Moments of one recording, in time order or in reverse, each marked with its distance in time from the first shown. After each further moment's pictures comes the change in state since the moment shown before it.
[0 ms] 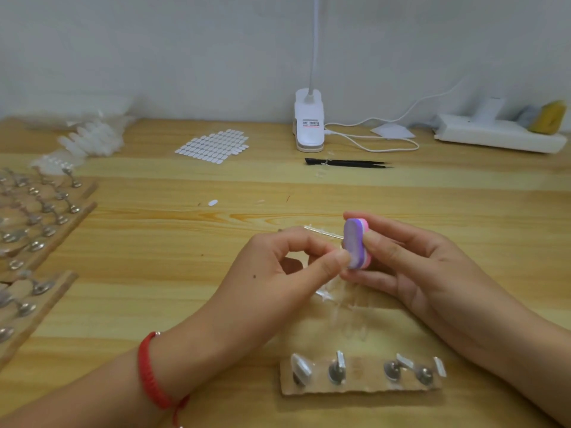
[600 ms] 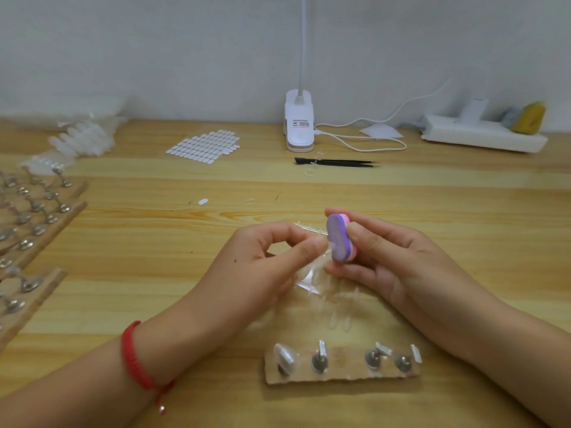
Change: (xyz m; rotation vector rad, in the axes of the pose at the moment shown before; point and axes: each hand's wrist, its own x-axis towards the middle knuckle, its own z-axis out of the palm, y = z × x) left_hand 0.002 0.000 -0.003 -0.055 0.003 -0.101; right_hand 0.000 0.001 0.001 0.029 -0.009 0.025
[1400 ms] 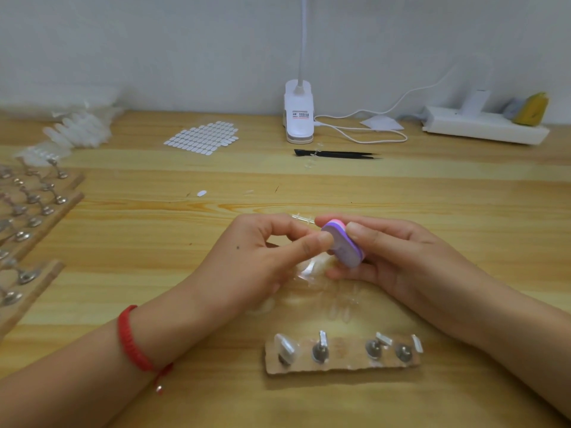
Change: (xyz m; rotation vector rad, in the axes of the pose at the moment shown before) left_hand 0.002 0.000 -0.002 0.069 -0.069 0.018; right_hand 0.002 0.000 0.000 -0.066 -0.088 0.017
